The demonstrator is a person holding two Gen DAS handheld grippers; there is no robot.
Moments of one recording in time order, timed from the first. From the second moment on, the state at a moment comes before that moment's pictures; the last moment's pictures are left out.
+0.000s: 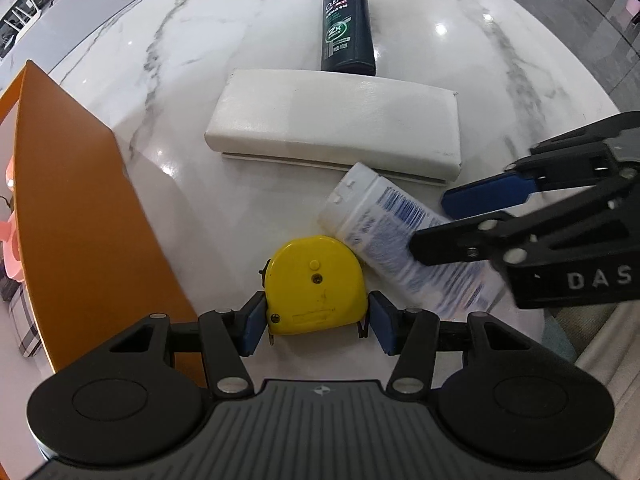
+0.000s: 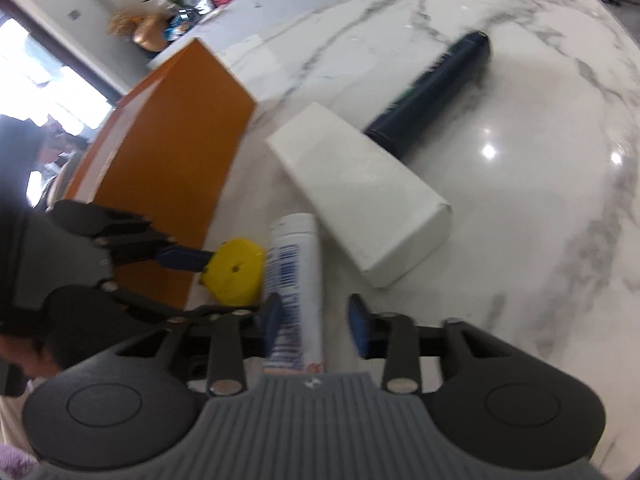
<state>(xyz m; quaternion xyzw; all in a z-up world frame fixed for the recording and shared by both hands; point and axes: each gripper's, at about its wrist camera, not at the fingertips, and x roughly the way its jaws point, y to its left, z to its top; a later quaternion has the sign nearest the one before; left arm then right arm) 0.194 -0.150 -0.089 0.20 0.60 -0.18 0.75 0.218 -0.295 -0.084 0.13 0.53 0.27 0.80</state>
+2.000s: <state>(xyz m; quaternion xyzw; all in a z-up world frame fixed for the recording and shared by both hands) 0.171 0.035 0.047 0.18 0.48 -0.17 0.84 0.178 -0.139 0.084 -0.03 0.38 0.39 0.84</state>
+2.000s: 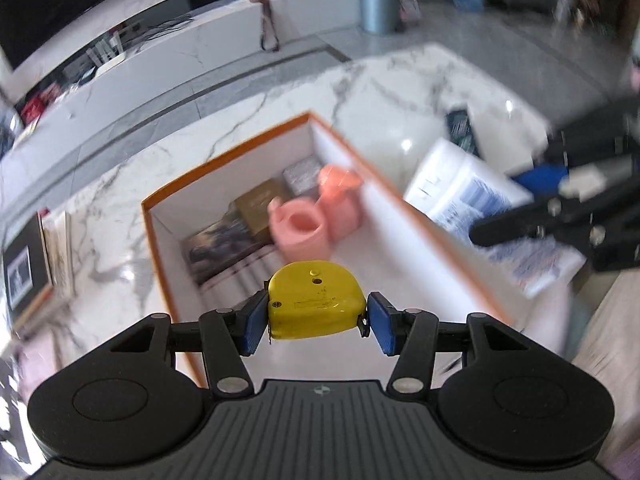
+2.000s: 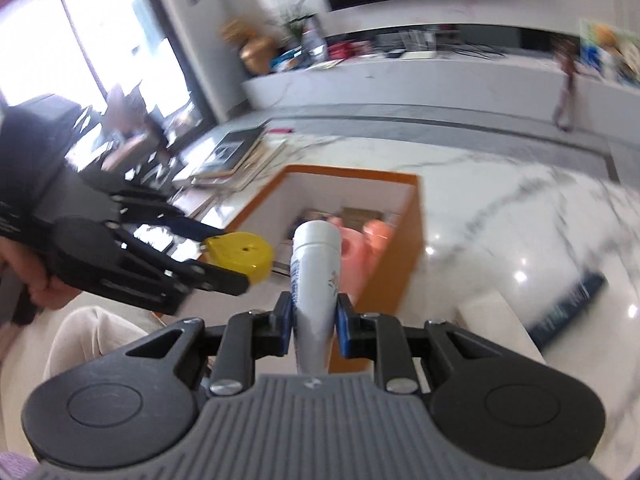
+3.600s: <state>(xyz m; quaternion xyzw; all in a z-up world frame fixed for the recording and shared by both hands) 0.160 0.089 -0.052 0.43 0.48 -0.30 0.70 0.235 0.042 -0.038 -0.41 0.41 0.47 0.67</state>
